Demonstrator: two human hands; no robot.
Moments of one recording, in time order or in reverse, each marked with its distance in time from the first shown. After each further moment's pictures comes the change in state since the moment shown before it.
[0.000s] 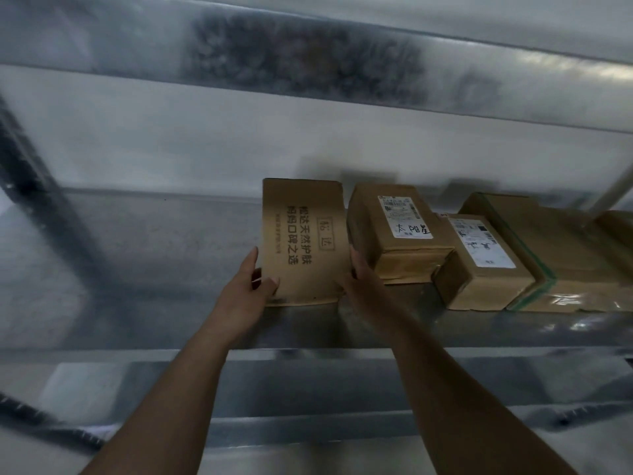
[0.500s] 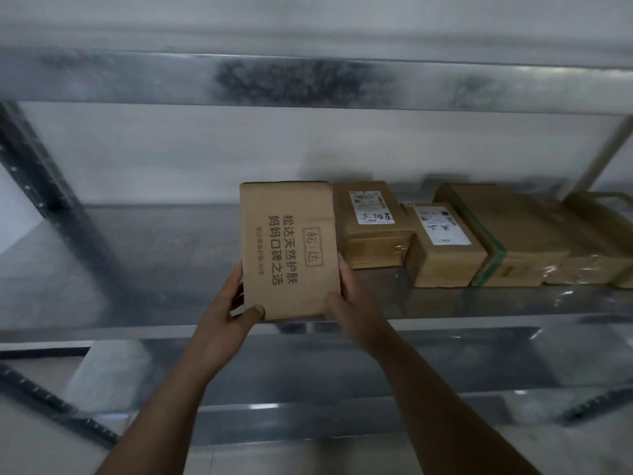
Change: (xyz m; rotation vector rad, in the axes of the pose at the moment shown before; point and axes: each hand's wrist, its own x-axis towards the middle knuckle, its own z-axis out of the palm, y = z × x) left_hand -0.102 -0.002 0.028 0.002 0.062 0.178; right_hand -0.098 0.012 -0.028 0.062 -0.040 -0.142
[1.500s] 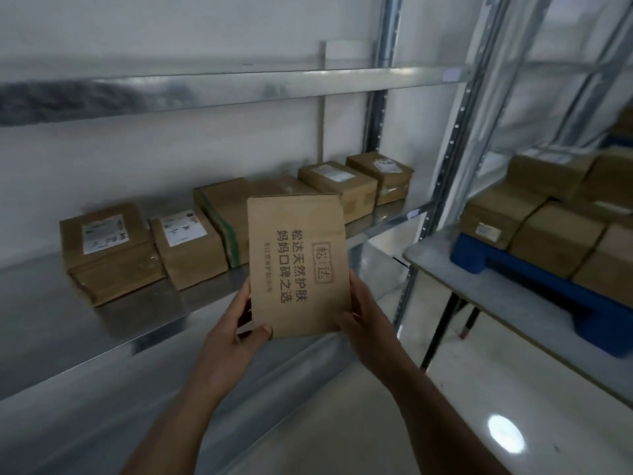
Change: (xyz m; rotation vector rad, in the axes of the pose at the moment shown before) left_hand -0.114 0.122 0.312 -0.031 -0.549 0.309; right_hand -0.291 0.048 -0.255 -0.046 0.626 0.016
